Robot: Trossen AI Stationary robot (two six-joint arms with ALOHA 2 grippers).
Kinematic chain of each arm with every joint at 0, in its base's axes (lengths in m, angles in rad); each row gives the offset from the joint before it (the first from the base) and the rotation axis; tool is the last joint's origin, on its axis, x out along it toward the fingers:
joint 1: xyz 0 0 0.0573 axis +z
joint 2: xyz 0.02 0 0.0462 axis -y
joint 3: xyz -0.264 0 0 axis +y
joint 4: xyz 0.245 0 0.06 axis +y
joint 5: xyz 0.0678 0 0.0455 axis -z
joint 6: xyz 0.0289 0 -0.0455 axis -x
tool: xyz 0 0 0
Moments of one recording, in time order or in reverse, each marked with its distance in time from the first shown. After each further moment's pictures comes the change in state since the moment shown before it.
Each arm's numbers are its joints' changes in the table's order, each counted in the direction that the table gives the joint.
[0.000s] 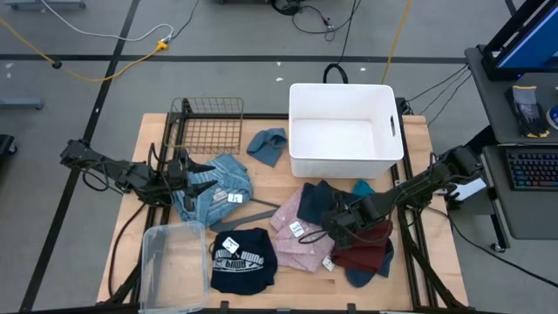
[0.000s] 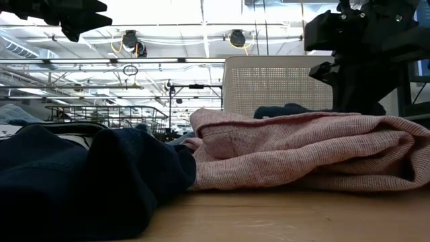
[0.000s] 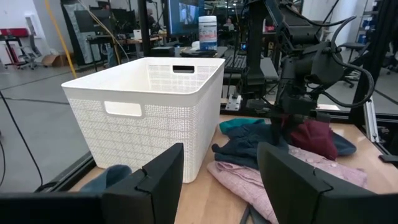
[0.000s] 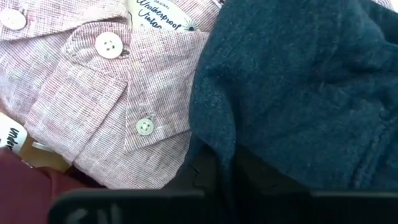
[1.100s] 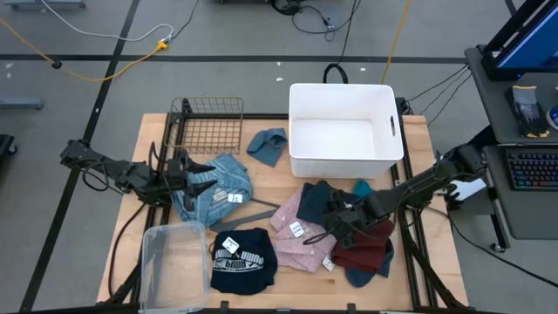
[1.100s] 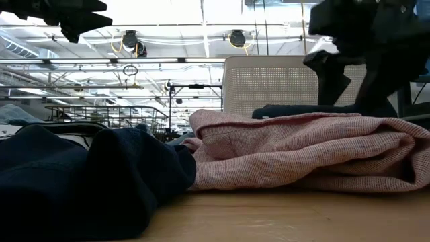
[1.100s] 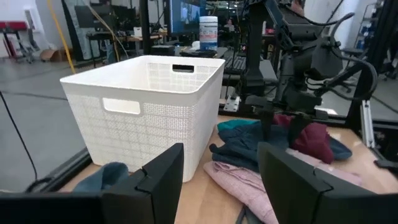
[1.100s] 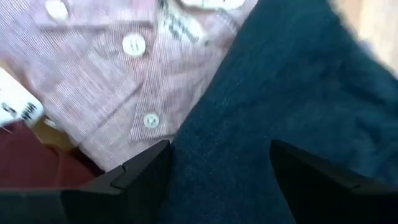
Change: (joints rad) left arm 0.000 0.000 0.000 0.000 0.000 0.028; right arm 0.003 0.046 0.001 -0.003 -0.001 0.179
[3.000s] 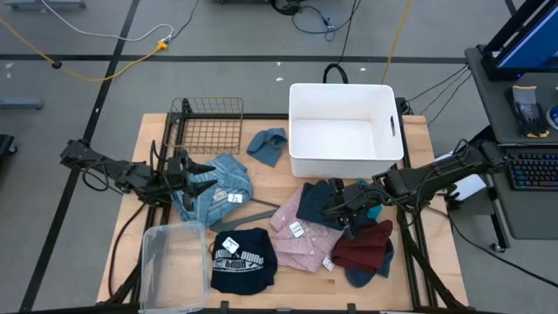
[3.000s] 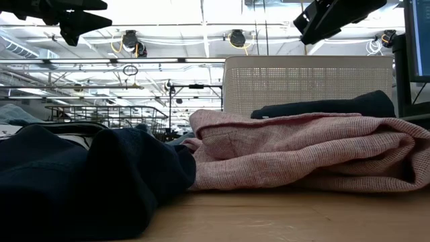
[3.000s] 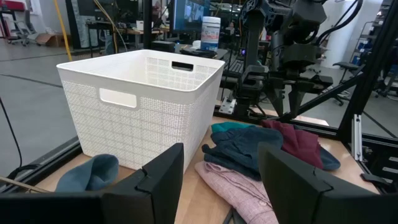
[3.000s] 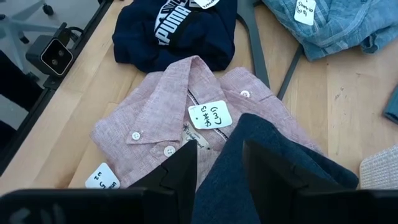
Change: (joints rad) left arm 0.000 0.000 0.000 0.000 0.000 0.101; right arm -0.119 0.272 -0.001 -0.163 -0.211 0.085
